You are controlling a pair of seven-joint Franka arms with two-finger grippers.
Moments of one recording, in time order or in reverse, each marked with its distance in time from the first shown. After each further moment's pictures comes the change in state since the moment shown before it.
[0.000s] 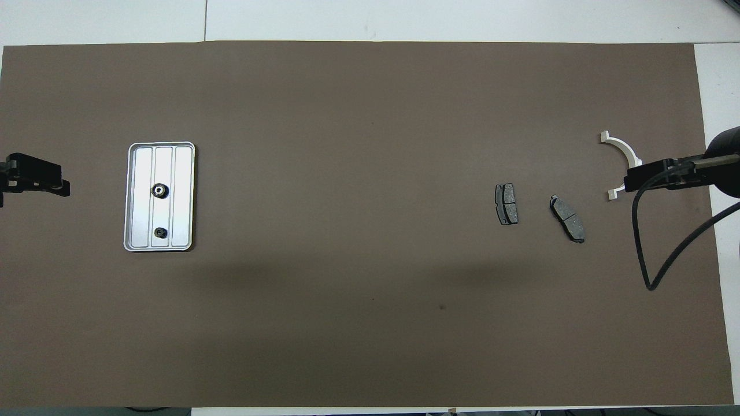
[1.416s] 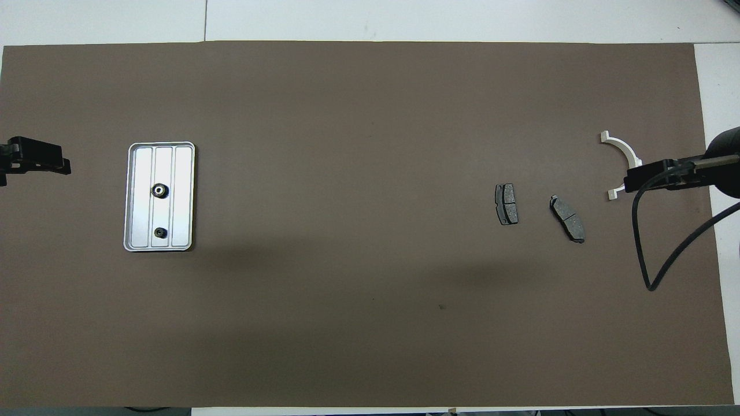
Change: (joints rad) left arm 0.011 0.019 -0.002 -0.236 0.000 0.397 0.000; right arm 0.000 0.000 0.000 0.000 0.000 -0.002 0.000
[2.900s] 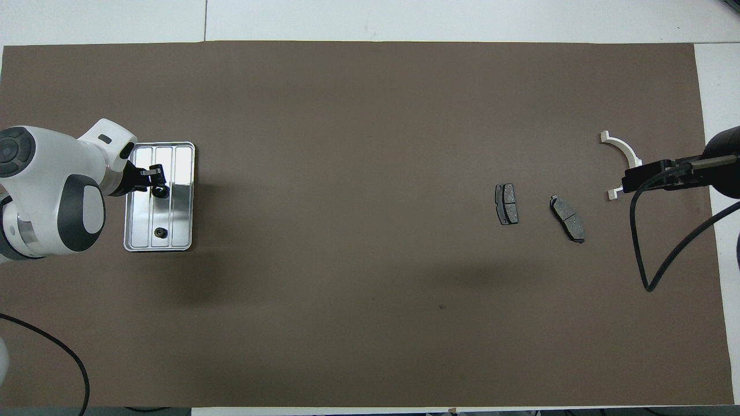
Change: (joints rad) left arm -0.004 0.263 -0.013 -0.204 0.000 0.466 -0.098; right arm 0.009 0.000 0.000 0.000 0.000 0.000 0.000
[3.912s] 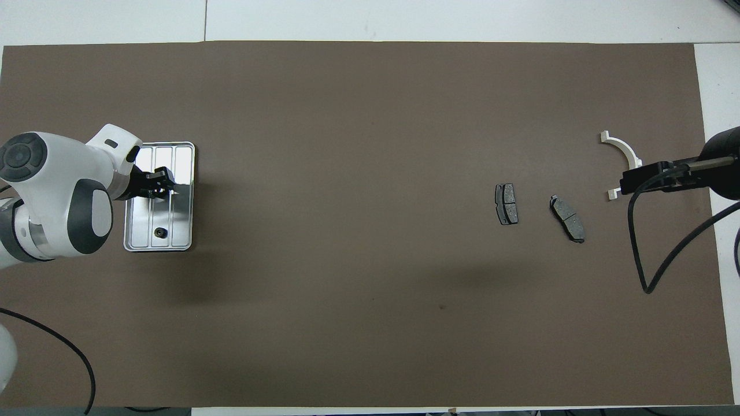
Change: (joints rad) left arm 0.000 0.018 -0.002 -0.026 0.000 0.029 -0.031; right arm 0.000 0.000 0.000 0.000 0.000 -0.007 0.000
